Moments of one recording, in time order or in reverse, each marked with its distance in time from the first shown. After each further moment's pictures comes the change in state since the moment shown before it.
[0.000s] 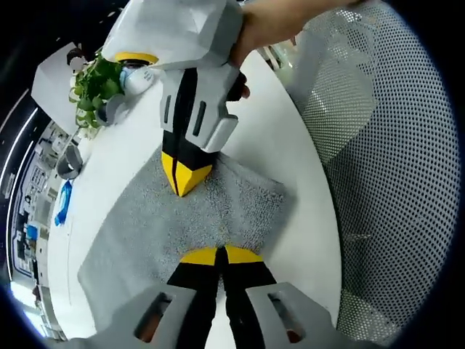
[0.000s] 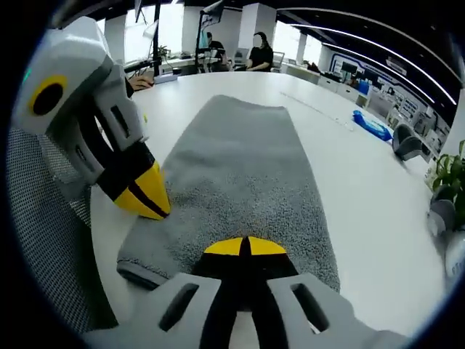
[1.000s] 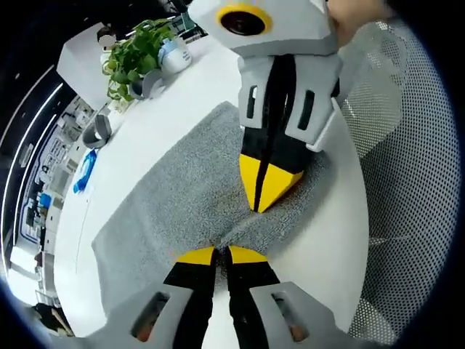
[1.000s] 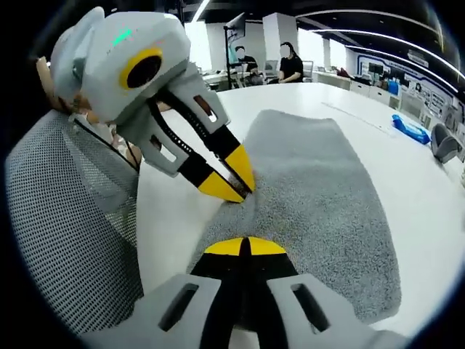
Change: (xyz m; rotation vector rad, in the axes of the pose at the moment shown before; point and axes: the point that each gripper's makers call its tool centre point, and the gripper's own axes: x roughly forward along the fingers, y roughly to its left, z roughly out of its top) left arm -0.020 0.038 -0.023 -0.137 0.019 0.140; right arm 0.004 0.063 0.022 0.018 -0.093 0.282
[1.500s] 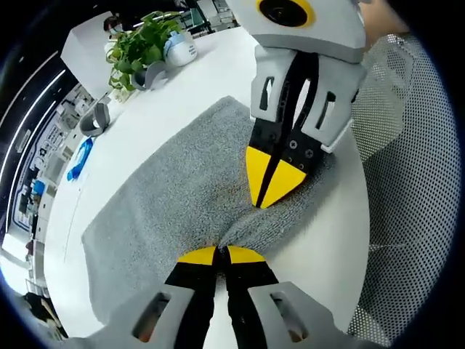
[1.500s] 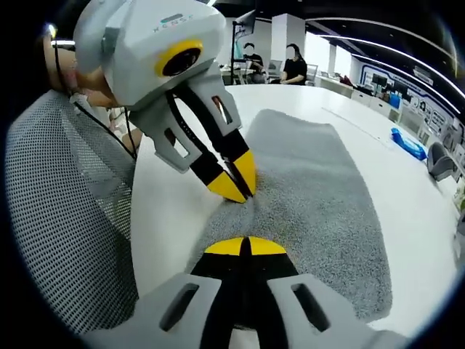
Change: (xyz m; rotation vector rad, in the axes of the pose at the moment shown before) left arm 0.014 -0.005 -0.014 -0.050 0.047 -0.043; right arm 0.003 0.002 -0.002 -0.095 0.015 -0.063
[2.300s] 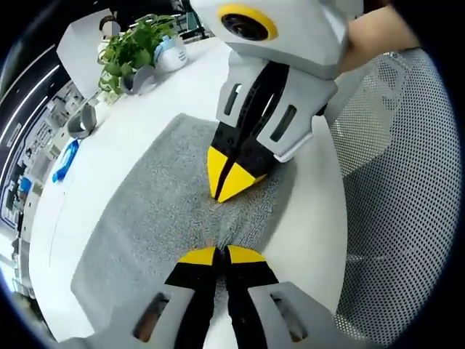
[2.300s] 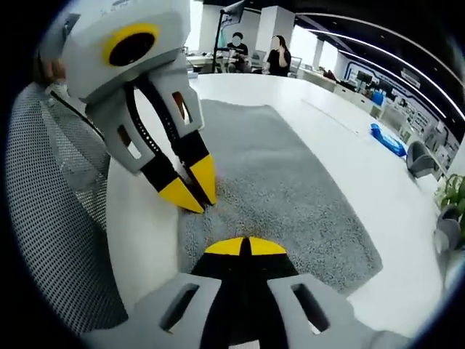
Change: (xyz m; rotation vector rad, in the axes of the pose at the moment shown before) left arm 0.000 -0.020 0.015 -0.040 -0.039 -0.097; right arm -0.009 -0.029 -0.009 0.006 0.079 -0.146
